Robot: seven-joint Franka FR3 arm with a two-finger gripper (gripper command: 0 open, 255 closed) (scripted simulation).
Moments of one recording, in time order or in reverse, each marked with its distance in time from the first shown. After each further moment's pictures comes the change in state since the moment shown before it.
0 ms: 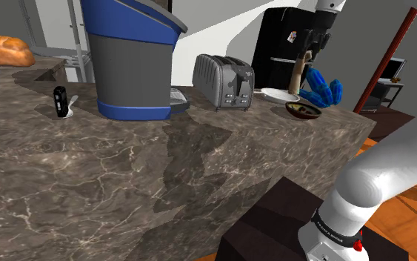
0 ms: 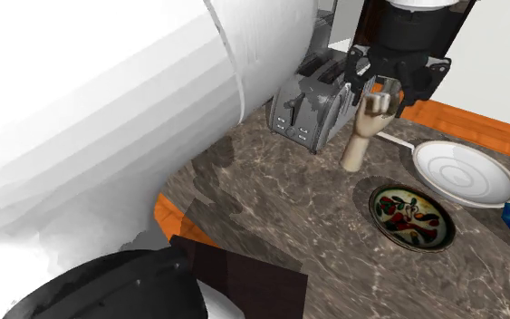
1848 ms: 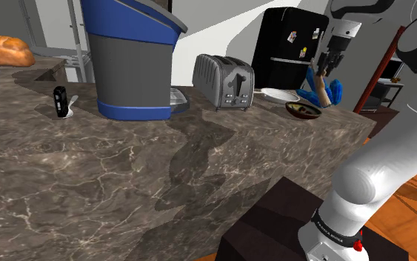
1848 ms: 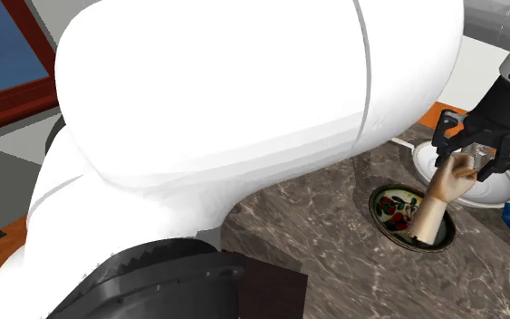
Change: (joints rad) arm -0.104 0.163 -0.253 -0.001 0.051 0.169 -0.347
